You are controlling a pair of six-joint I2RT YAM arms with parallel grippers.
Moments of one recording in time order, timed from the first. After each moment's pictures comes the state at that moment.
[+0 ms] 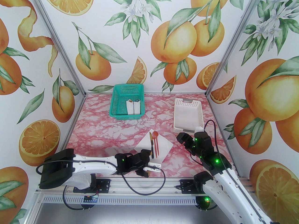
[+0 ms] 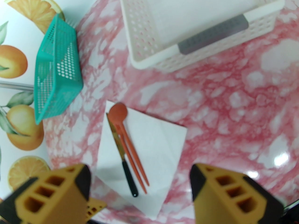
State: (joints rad) left arm -1.32 1.46 0.67 -0.07 -0.15 0.59; right arm 0.33 0.60 0.56 -0.65 -0.05 0.97
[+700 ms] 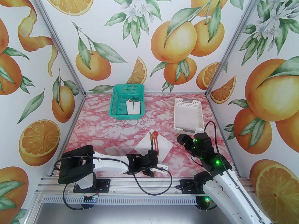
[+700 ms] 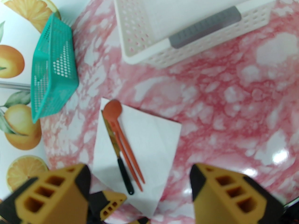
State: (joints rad) left arm -1.33 1.65 0.76 0.01 -0.19 0.64; right arm 0.32 0.58 0.55 -0.68 -0.05 0.98
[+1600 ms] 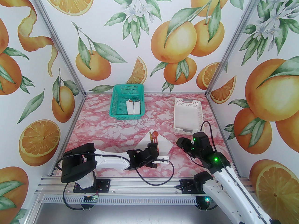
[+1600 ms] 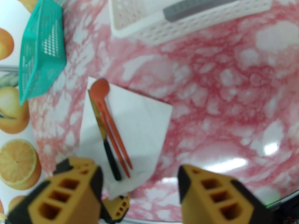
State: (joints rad) left arm -1.24 1.66 0.78 0.09 -0.29 0.63; right arm 0.32 0.66 0.57 -0.76 -0.16 0.89
